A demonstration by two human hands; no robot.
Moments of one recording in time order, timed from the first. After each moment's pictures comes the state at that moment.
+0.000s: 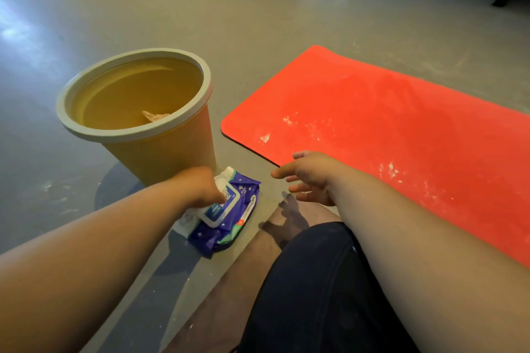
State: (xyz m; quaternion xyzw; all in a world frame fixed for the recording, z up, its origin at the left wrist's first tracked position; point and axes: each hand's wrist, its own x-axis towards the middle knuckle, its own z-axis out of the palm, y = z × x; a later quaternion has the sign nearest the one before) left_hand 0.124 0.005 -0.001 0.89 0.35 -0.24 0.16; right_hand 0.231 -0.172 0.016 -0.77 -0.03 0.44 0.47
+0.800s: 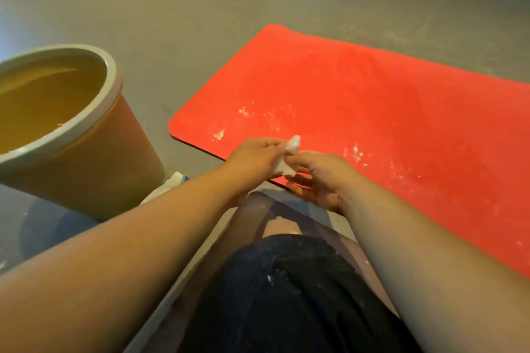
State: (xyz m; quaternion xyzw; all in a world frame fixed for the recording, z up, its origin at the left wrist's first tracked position) left_hand 0.228 -0.127 -0.004 0.73 0.19 -0.06 0.65; right_hand 0.286 -0.249 -0.033 -0.64 0.08 0.39 0.66
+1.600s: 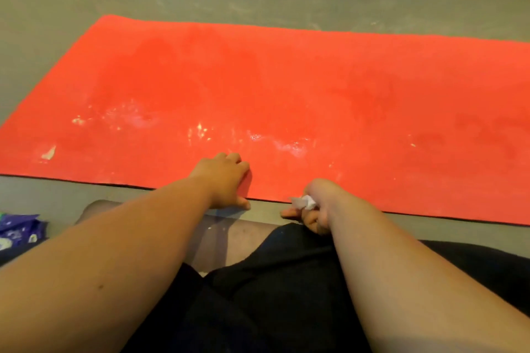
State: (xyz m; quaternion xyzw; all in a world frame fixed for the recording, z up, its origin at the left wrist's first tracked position) left_hand 0.290 -0.337 -0.075 0.95 -0.20 -0.22 -0.09; right_hand 0.264 -0.542 -0.077 -0.55 0.42 0.40 0.60
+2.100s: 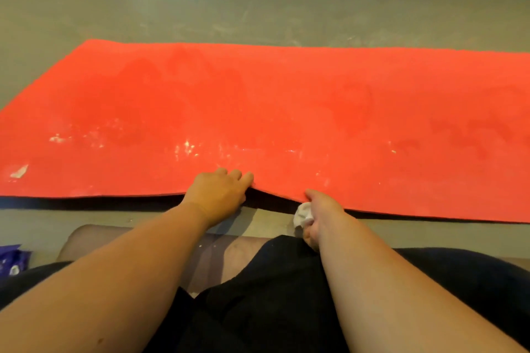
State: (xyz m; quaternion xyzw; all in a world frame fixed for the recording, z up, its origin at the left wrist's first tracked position) left_hand 0.281 -0.359 -0.067 0.95 -0.26 -0.10 -0.15; right_hand 0.256 -0.543 -0.079 -0.44 0.54 0.19 0.69
